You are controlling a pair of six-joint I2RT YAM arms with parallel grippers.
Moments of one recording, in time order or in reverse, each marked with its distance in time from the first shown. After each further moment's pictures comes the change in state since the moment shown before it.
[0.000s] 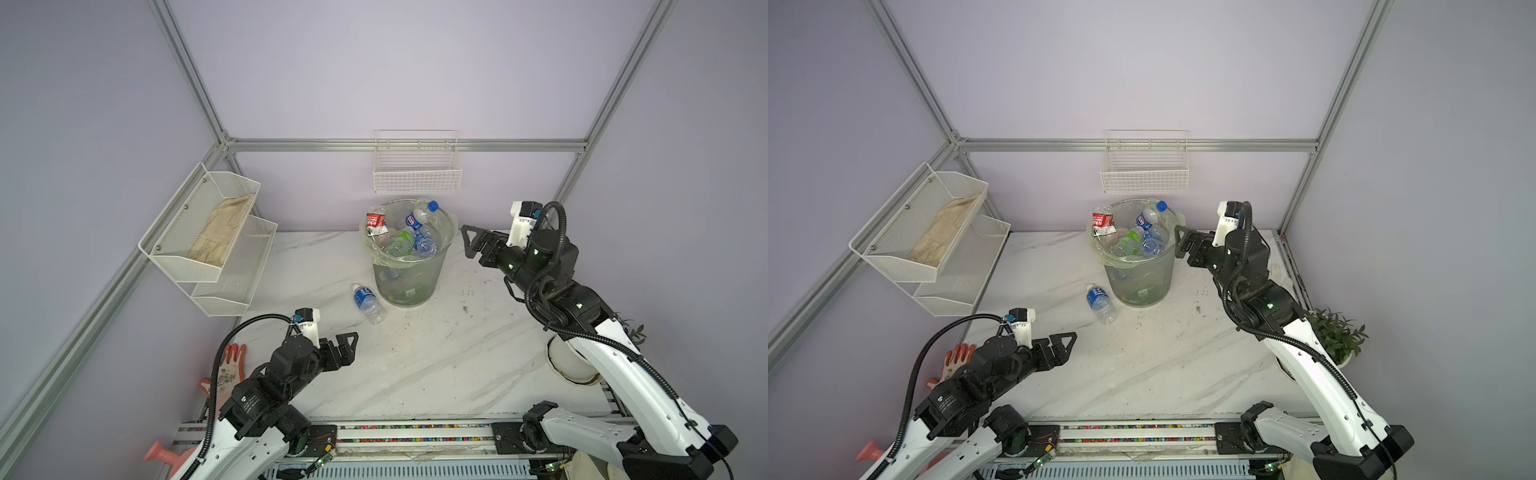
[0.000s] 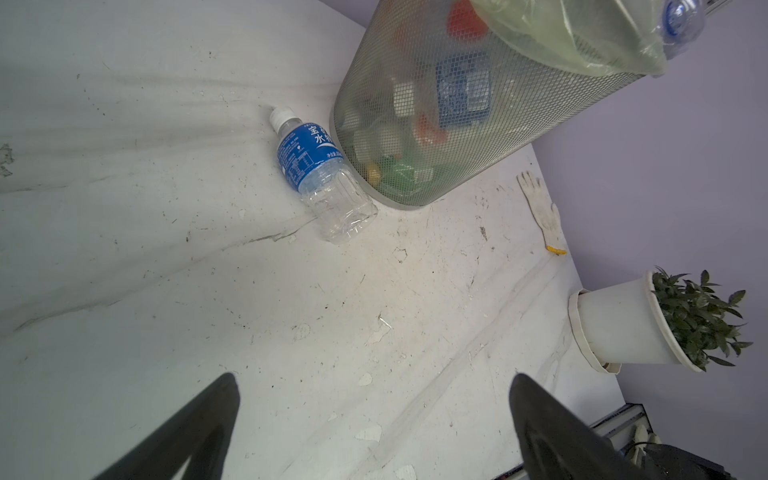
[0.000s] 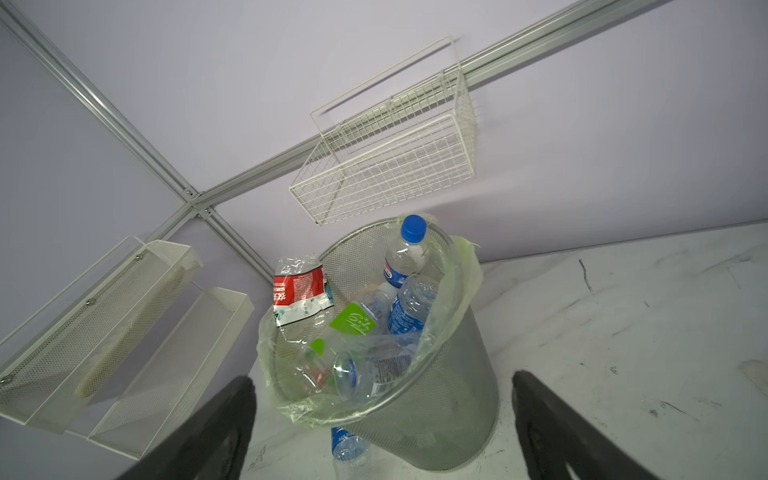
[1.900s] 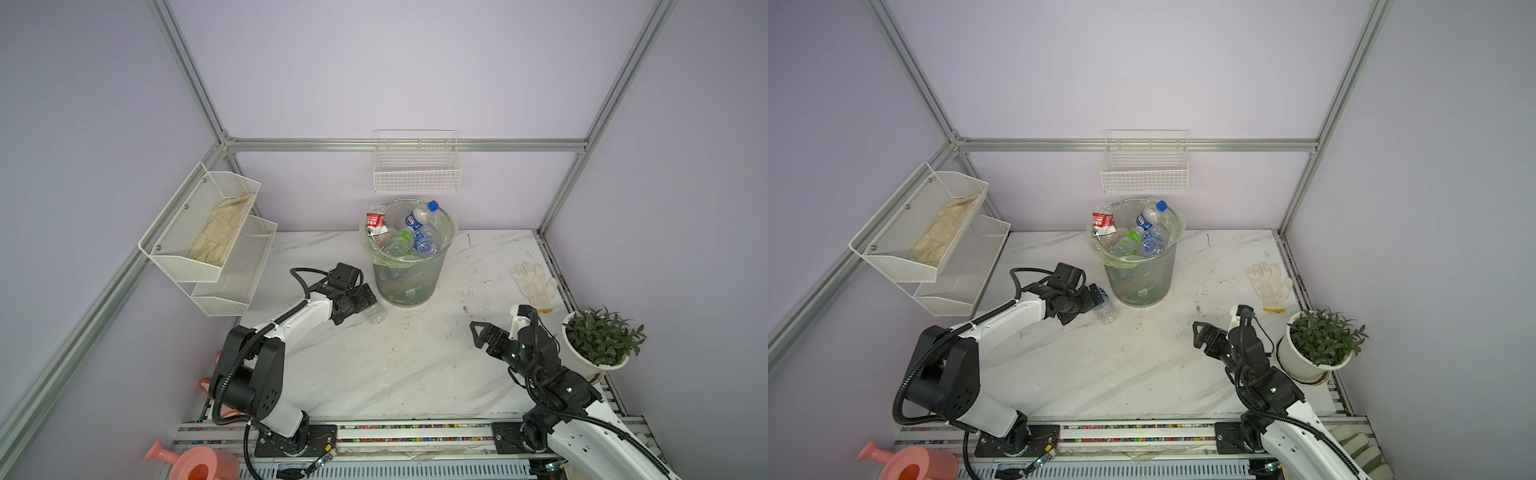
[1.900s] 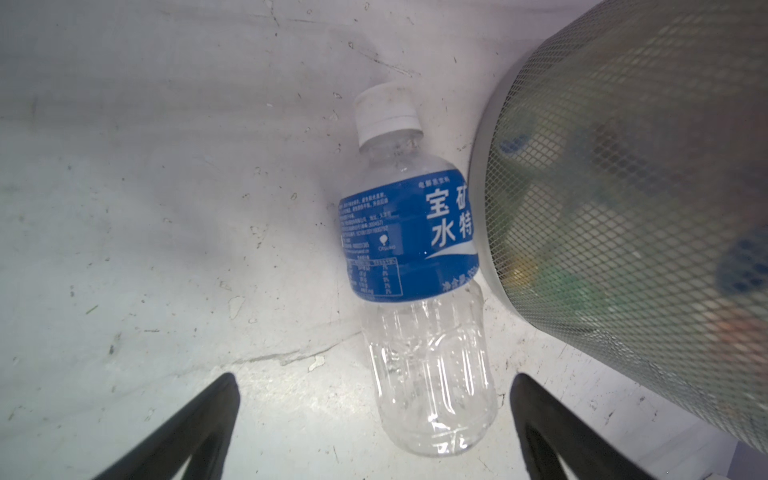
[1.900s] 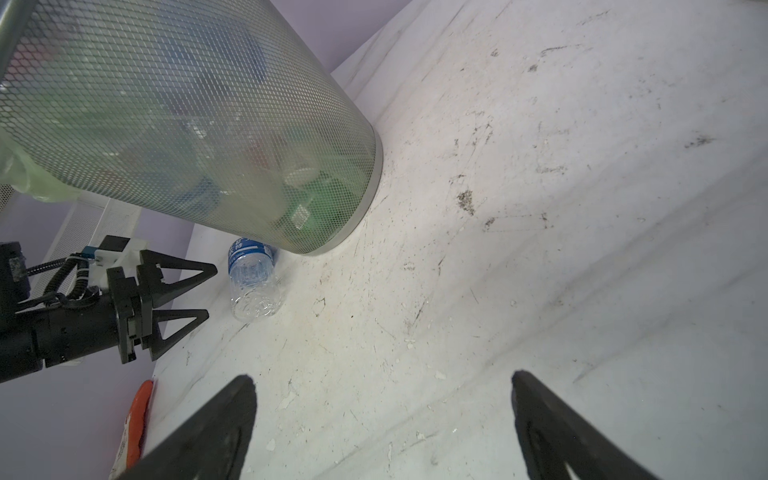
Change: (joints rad) left arm 0.264 1.098 0.417 0.194 0.123 -0.098; right arm 0.000 -0.573 -0.885 -0.032 -0.081 0.305
